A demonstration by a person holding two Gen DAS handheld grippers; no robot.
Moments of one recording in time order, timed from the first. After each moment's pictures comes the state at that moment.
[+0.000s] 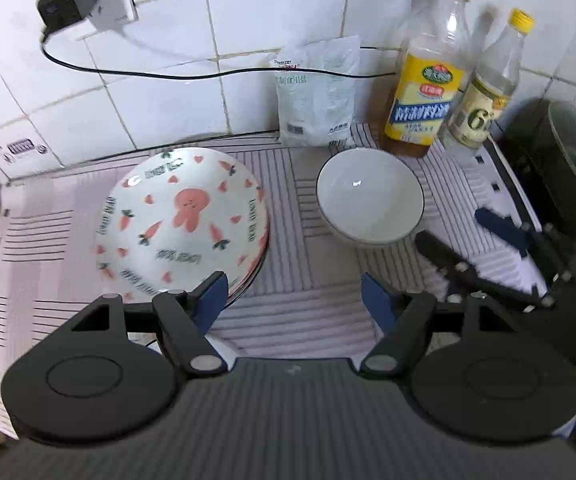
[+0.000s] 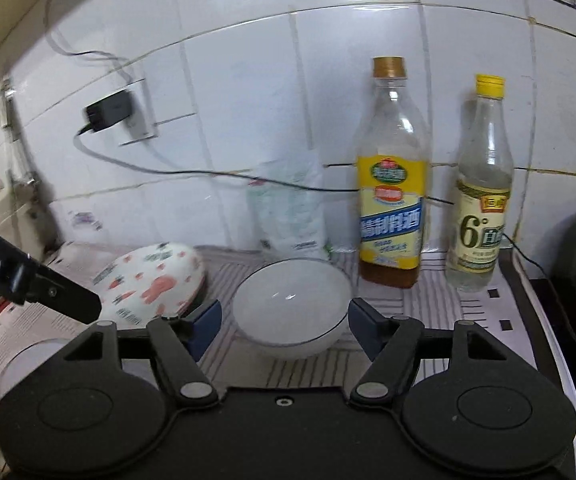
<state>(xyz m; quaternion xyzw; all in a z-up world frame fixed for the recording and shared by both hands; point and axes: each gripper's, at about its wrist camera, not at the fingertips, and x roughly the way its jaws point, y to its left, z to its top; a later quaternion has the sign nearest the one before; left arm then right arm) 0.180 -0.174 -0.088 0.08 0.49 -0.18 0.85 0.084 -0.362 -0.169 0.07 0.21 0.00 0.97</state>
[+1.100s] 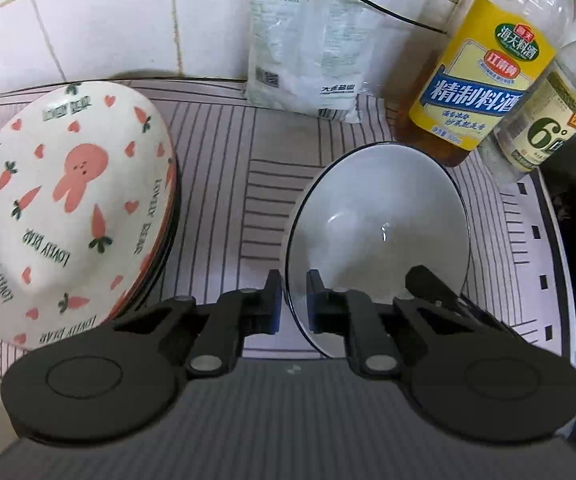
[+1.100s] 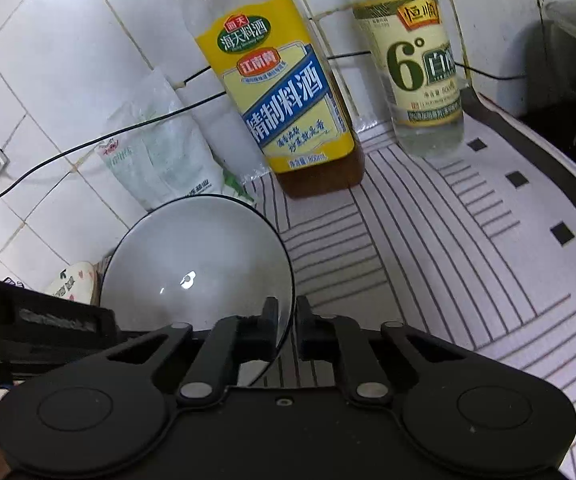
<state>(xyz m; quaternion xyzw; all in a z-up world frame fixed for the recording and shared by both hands) 0.244 -0.241 -0.200 0.00 0.53 -0.14 0.84 0.149 -0.411 -0.242 0.27 0.30 -0.07 0.91</state>
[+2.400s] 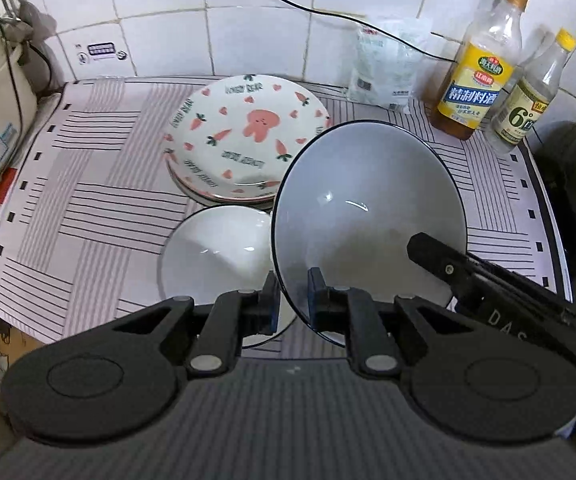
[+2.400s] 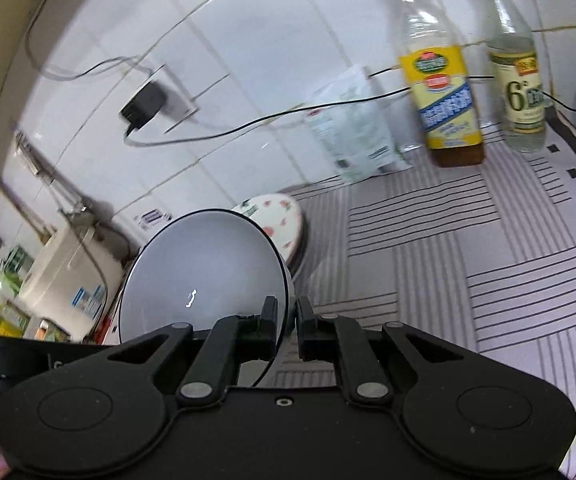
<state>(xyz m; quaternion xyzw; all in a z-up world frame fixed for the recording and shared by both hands) 0.102 -0.107 -0.095 0.01 0.50 -0.09 0.86 0.045 -0.313 -0.149 0.24 0.31 0.08 0.92</state>
